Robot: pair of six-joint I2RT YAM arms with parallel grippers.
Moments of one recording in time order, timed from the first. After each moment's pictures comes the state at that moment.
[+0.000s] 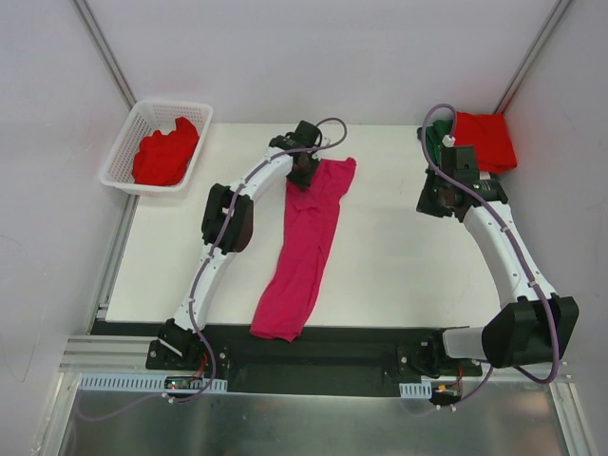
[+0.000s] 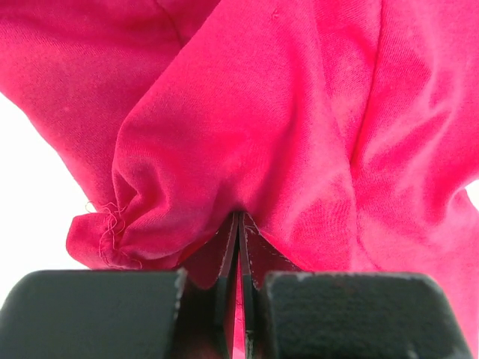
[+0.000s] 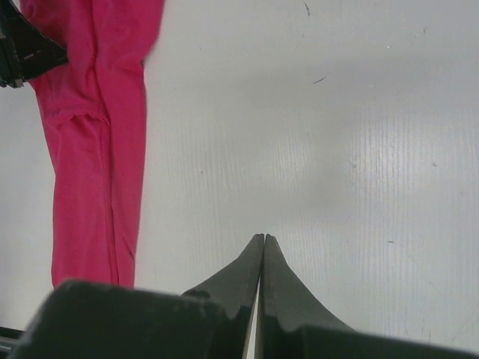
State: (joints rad) left arm -0.51 2.56 2.36 -0.88 0.03 0.00; right arm 0.15 1.33 1.24 -0.83 0.04 0.36
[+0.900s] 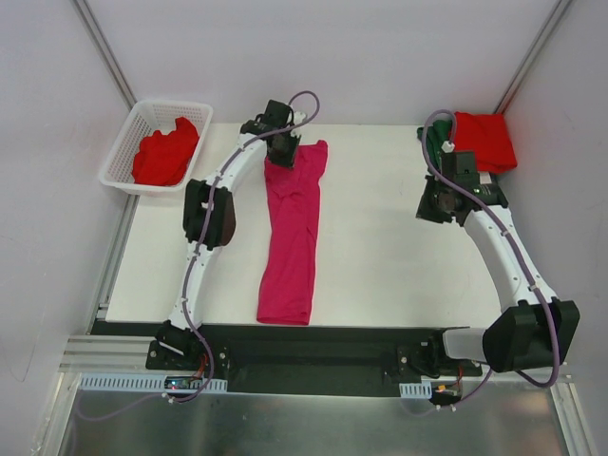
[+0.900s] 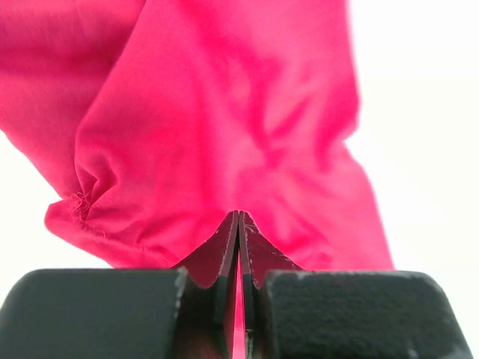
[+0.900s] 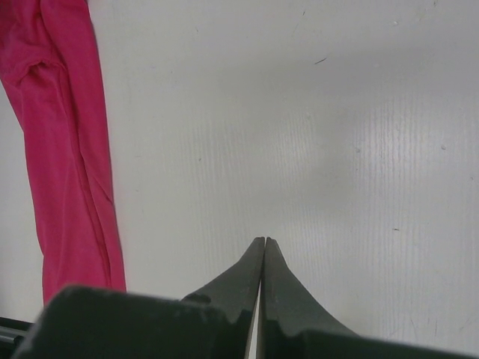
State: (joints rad) left arm -0.37 2.50 2.35 -0.83 0.17 -0.01; right arm 0.14 1.31 1.21 -0.84 0.02 0.36
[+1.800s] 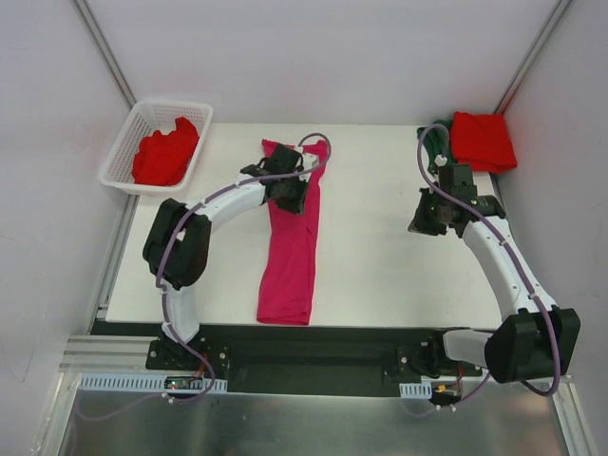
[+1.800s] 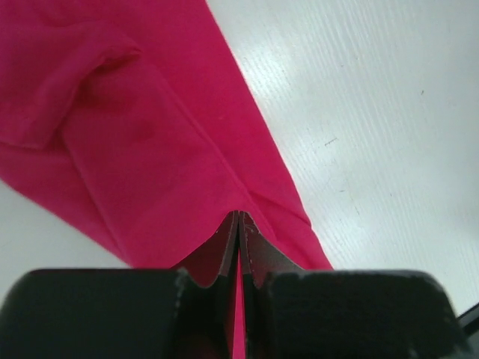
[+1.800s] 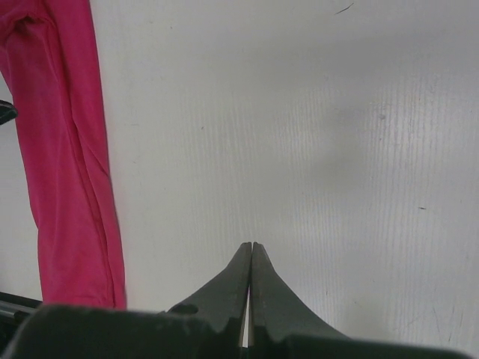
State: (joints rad) left arm -0.52 1.90 1.46 -0.51 0.25 -0.14; right arm 0.15 1.25 1.09 -0.83 -0.10 0.36
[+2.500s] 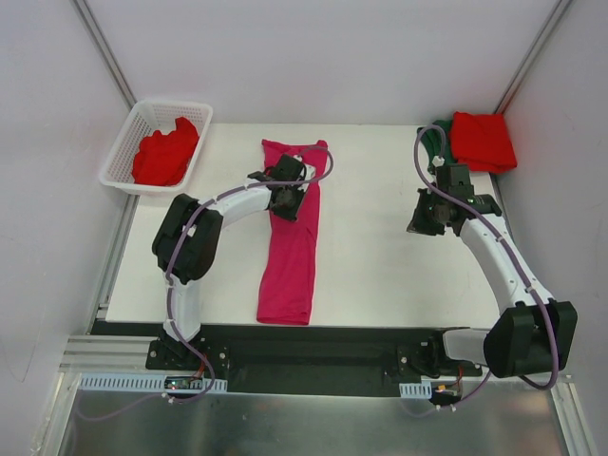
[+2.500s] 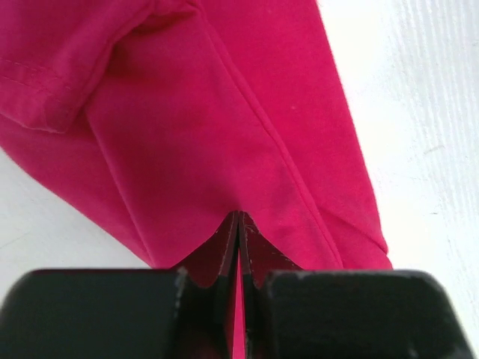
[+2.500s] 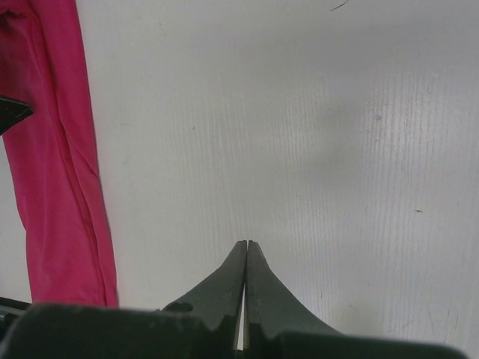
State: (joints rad) left arm -0.56 1.99 1.43 -0.49 0.07 -0.11; right arm 0.15 1.27 1.08 -0.80 -0.10 0.36
